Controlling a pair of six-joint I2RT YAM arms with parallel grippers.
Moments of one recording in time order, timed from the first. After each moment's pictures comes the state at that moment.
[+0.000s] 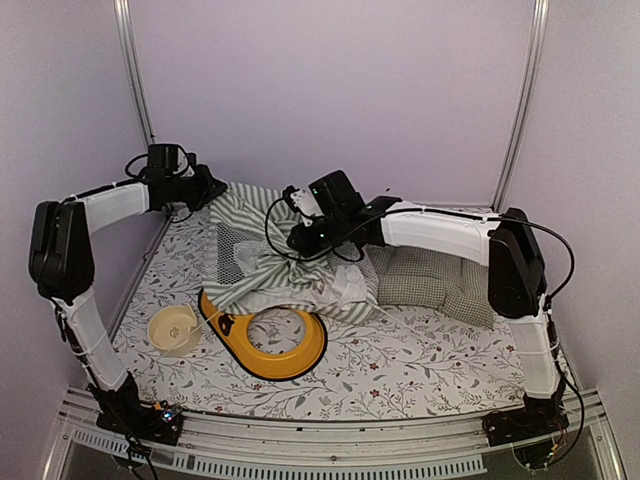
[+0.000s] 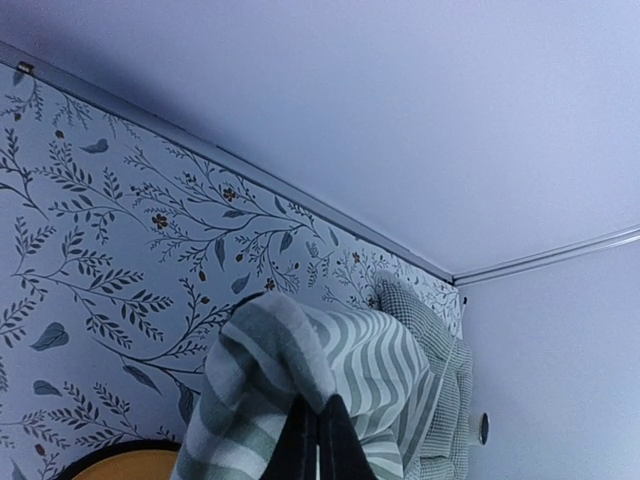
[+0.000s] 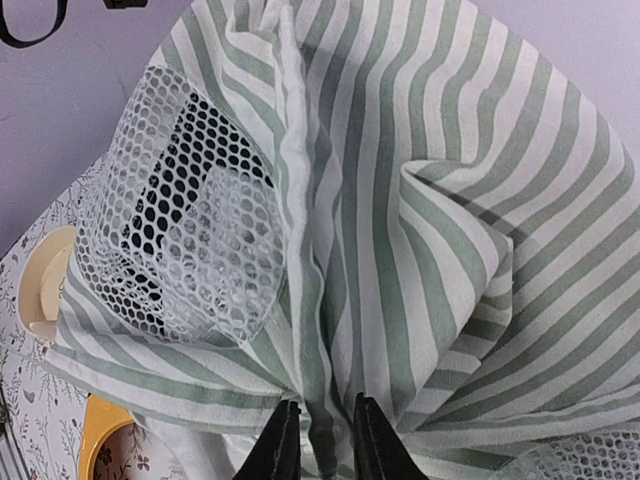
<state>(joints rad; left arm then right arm) -0.10 1.84 1.45 -0.09 0.42 -0.76 0.87 2.23 1.94 -0.34 -0.08 0.13</state>
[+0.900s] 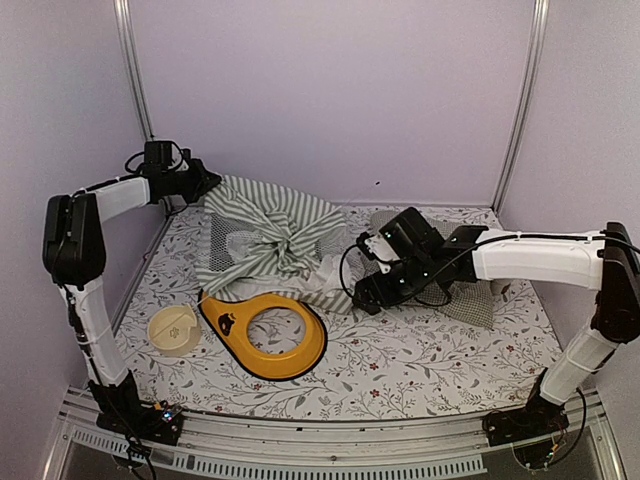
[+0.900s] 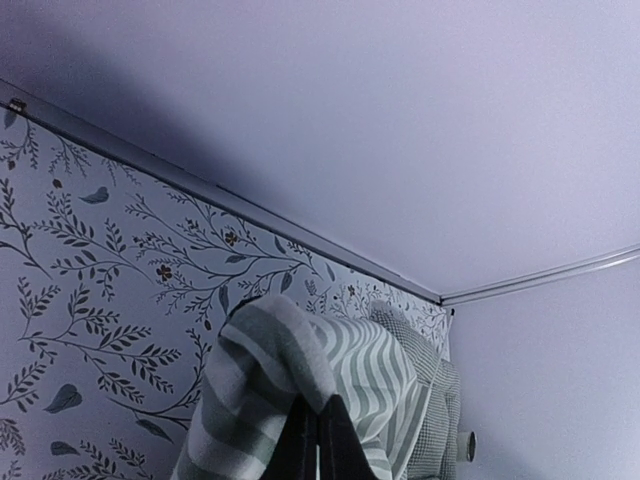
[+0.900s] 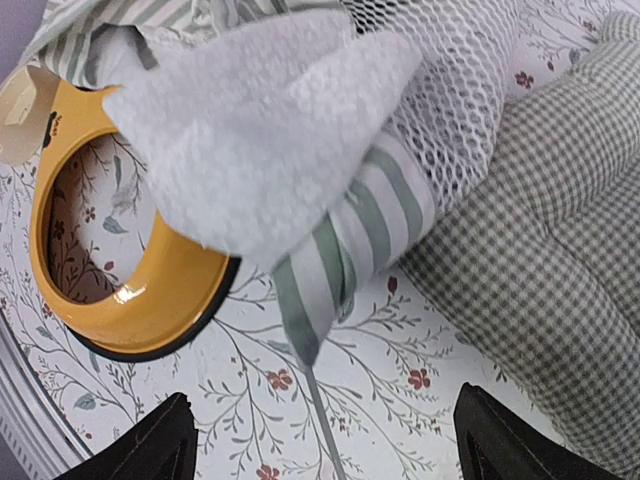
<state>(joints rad) -0.03 1.98 1.60 -0.08 0.50 -0.77 0.87 1.65 1.20 -0.45 0.01 0.24</state>
